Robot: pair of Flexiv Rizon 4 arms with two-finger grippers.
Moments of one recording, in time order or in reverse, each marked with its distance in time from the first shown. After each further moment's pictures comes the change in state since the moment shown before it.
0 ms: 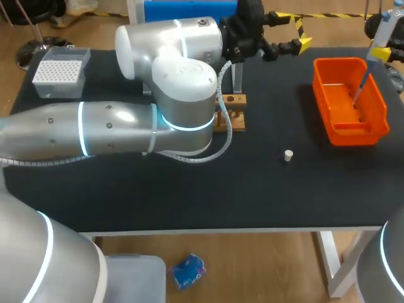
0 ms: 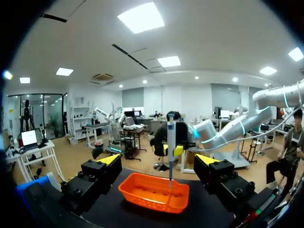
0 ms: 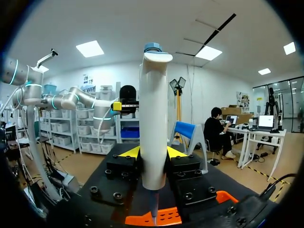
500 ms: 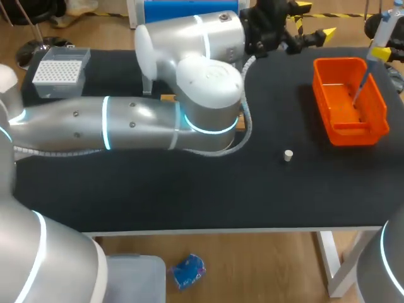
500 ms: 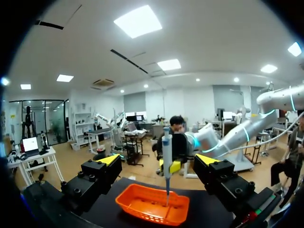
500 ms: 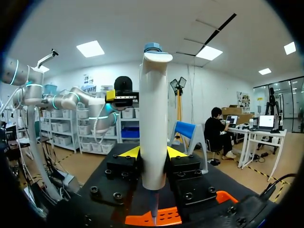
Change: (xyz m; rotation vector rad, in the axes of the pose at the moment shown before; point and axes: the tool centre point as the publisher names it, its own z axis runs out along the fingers) left arm 0.022 -0.031 0.041 0.033 -0.020 0.019; right arm -0.001 0.000 0.000 0.000 0.005 0.000
